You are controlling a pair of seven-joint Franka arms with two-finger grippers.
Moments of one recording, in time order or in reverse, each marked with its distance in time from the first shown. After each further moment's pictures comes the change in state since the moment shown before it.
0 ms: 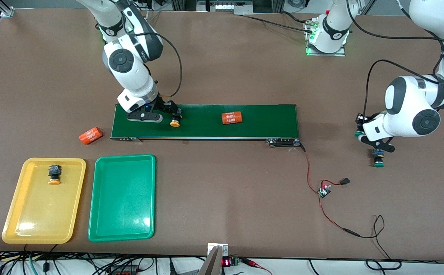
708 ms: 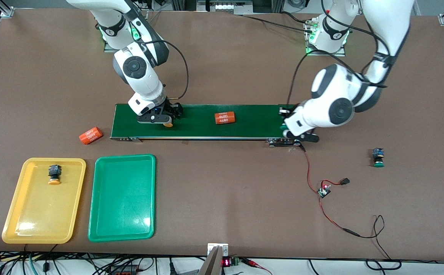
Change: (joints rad) left arm -0.053 0.072 -0.432 0.040 -0.235 0.123 -0.611; right arm 0.013 0.096 -0.002 -0.006 -0.099 0.070 0.012
